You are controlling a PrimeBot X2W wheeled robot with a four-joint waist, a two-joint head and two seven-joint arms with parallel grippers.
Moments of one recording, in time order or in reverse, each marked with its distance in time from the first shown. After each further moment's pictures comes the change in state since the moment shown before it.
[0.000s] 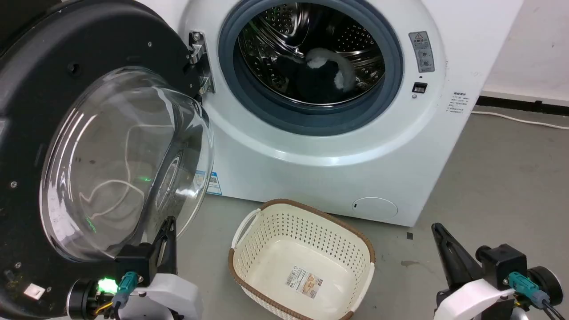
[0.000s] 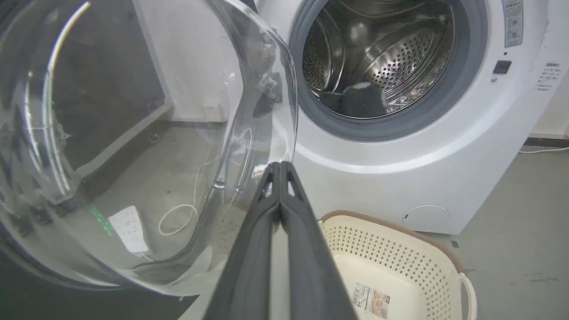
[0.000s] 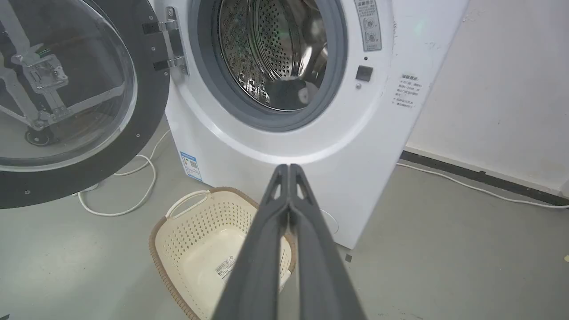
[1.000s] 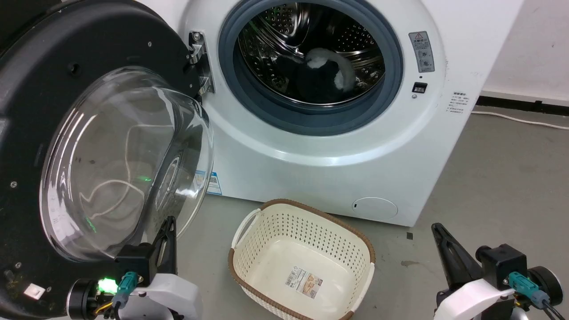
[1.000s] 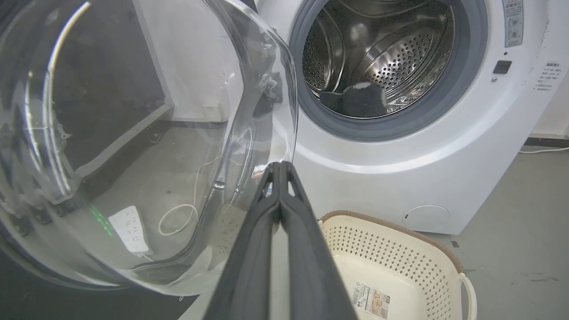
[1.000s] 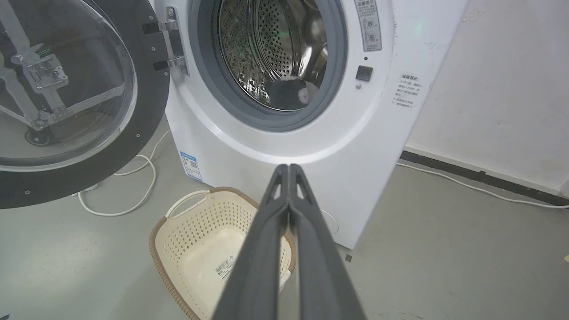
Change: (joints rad) left arm 0.000 0.000 0.000 0.000 0.000 0.000 0.000; right arm 0.000 0.000 0.001 0.000 0.000 0.000 0.000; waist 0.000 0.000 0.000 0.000
